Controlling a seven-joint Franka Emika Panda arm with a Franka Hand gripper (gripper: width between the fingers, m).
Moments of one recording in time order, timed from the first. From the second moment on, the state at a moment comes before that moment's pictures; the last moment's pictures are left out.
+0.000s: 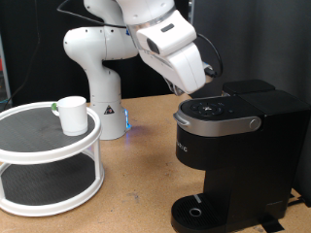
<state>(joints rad) -0.04 -0.07 -0.01 -2.07 0.42 1.90 -1.09</state>
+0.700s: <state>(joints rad) -0.07 -0.18 -0.07 -2.16 0.46 1.80 -1.25</state>
